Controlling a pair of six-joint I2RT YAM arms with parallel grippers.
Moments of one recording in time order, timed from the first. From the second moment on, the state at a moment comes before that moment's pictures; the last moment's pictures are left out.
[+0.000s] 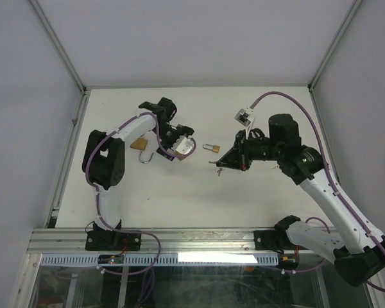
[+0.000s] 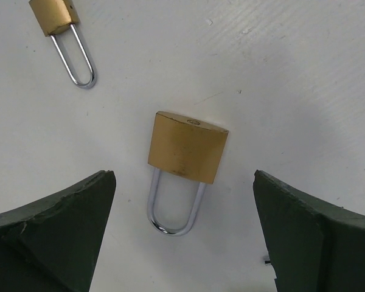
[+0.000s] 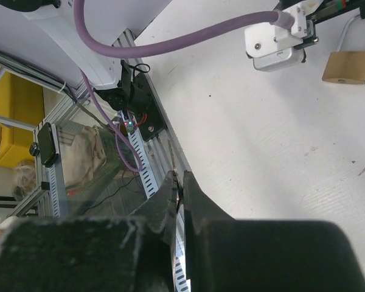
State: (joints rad) left arm -0.45 1.97 1.57 -0.99 0.58 1.80; right arm 0.52 0.98 1.08 -0.58 -0.79 0.25
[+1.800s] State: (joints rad) left arm -0.49 2.12 1.63 -1.00 0.49 1.71; right arm 0.49 0.98 1.07 -0.61 -0.67 0.32
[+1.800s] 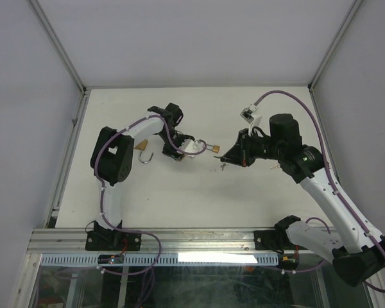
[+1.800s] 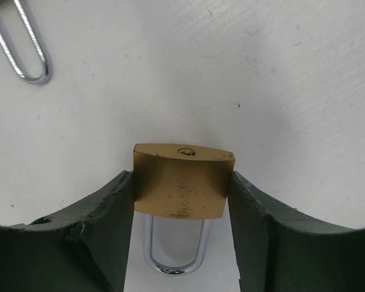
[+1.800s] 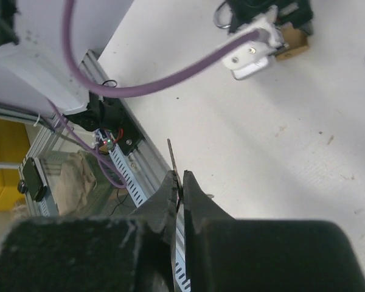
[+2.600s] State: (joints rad) left arm -0.79 1.02 0.99 -0.11 0.27 0.94; right arm 0.73 1.15 1.44 -0.72 -0.32 0.44
